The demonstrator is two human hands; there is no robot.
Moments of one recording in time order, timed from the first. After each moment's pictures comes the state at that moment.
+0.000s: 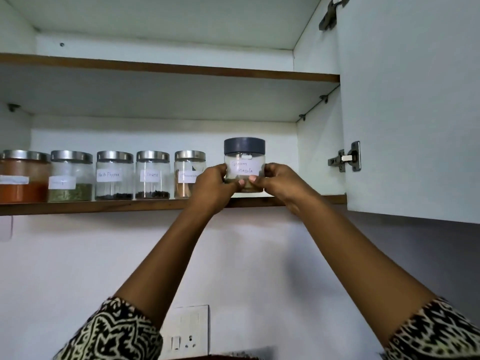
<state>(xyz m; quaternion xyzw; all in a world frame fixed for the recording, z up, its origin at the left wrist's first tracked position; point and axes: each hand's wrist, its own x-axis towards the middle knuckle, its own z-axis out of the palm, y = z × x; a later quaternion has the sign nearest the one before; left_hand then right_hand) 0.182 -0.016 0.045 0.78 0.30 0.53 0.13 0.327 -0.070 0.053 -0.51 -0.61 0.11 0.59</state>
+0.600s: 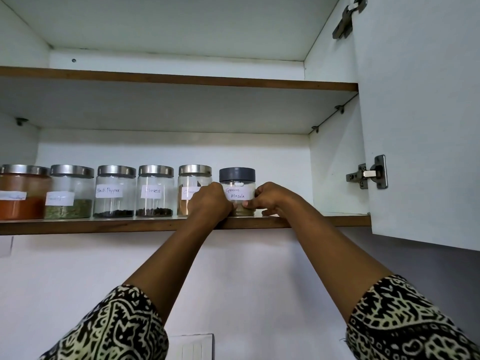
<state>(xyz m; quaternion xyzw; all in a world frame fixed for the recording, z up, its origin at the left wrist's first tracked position) 0.196 0.055 0.066 0.76 0.49 0.43 -0.02 0.335 0.014 0.083 -0.63 -0.61 0.14 0.46</state>
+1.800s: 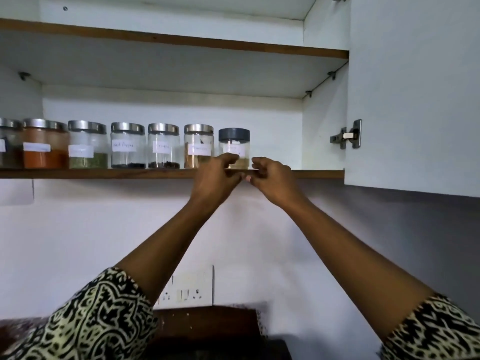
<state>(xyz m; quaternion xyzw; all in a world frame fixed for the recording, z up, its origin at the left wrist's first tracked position) 0.160 -0.034 0.006 0.78 0.31 0.54 0.02 0.286 -0.100 0.008 -0.59 -0.63 -0.06 0.50</state>
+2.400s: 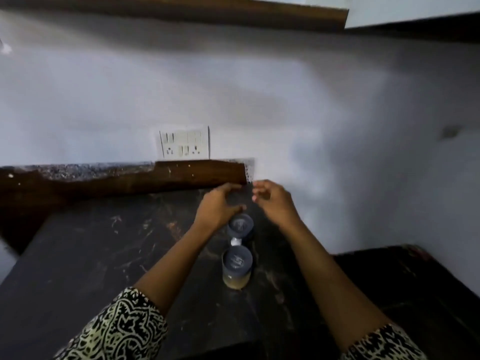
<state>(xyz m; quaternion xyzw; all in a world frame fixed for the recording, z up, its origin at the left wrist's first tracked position) 0.092 -0.168 -0.305 0.83 0.40 0.30 0.25 0.224 -0.244 -0.289 -0.73 -0.49 0.18 0.45</state>
